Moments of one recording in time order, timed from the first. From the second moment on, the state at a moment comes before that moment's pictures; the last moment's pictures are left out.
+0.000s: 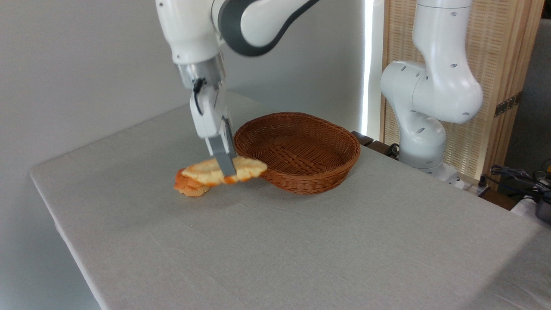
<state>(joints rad) -0.07 -0.13 -0.24 -2.05 -0.03 1.88 1.14</state>
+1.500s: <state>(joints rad) -0.27 -0.32 -0.26 -2.06 -0.10 1.40 1.14</state>
